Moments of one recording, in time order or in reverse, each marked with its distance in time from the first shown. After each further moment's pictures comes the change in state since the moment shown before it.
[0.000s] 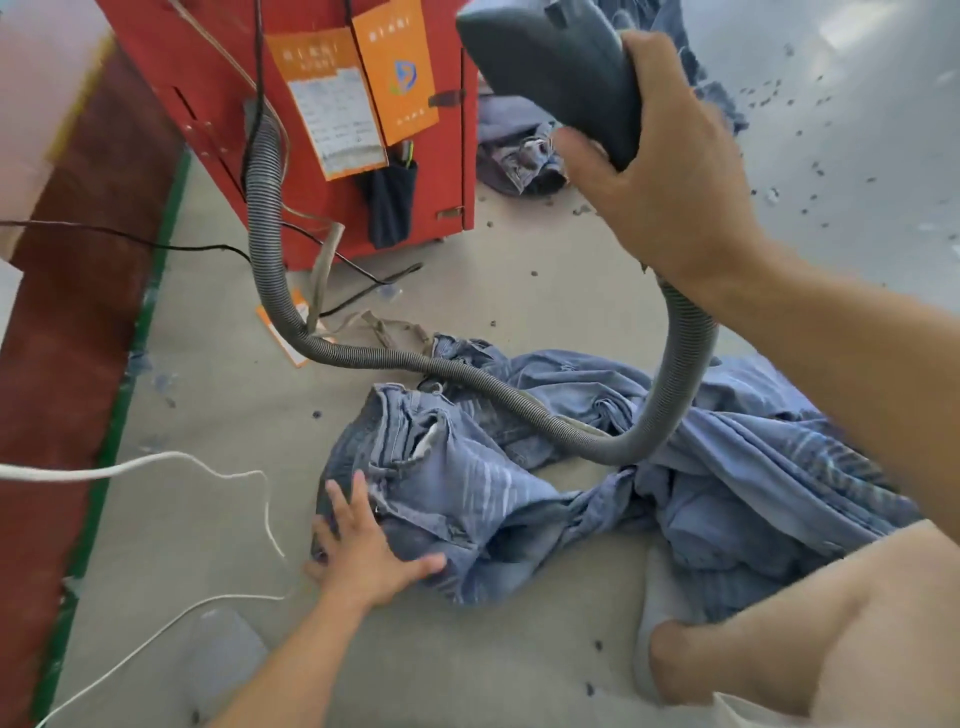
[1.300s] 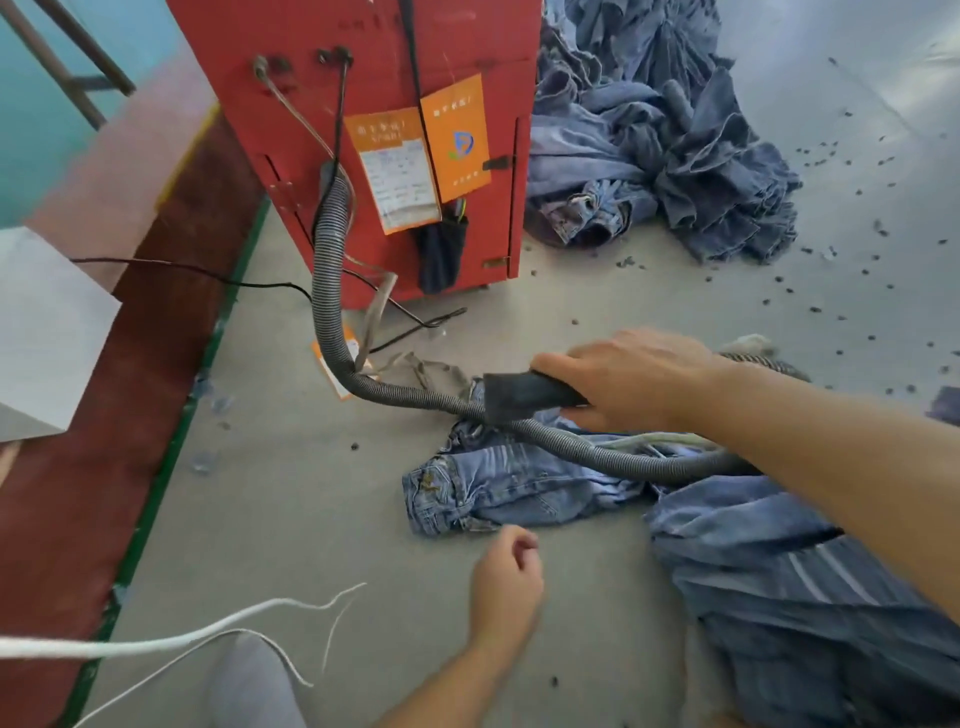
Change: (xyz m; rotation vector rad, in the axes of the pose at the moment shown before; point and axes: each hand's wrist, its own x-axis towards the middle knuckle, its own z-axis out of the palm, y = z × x) left_hand -0.030 0.115 0.066 -0.586 0.065 0.135; right_hand -0.036 0.032 0.042 -0.471 -0.955 -0.562
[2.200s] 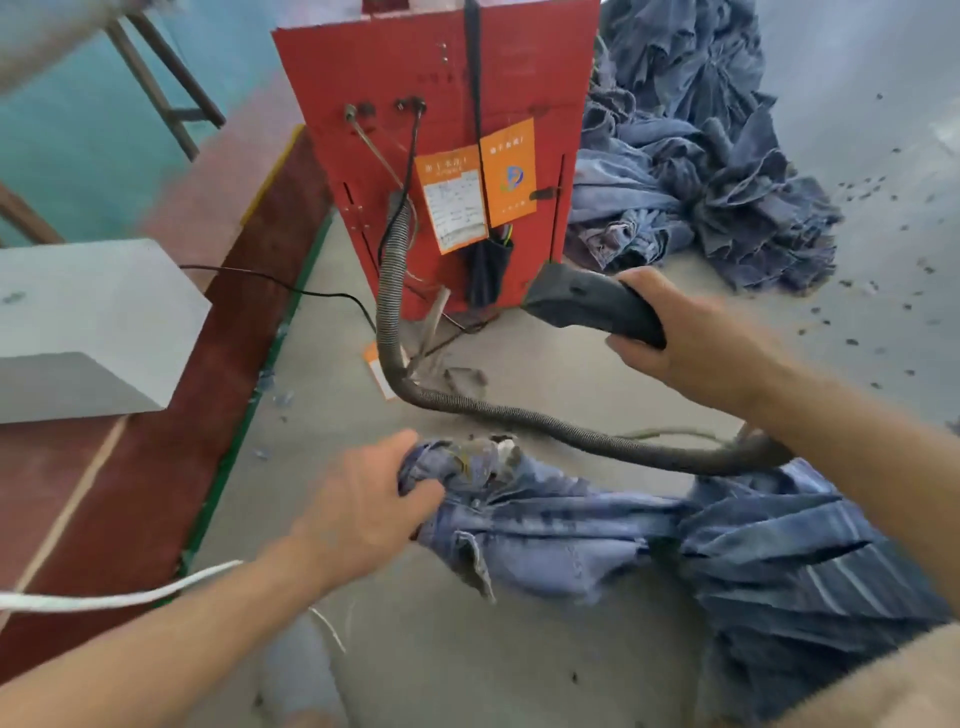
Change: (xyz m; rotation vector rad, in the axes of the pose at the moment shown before) left_hand -0.066 0.101 -0.230 0.459 0.084 0.528; right_hand -0.025 0.004 -0.028 0.406 0.500 0.305
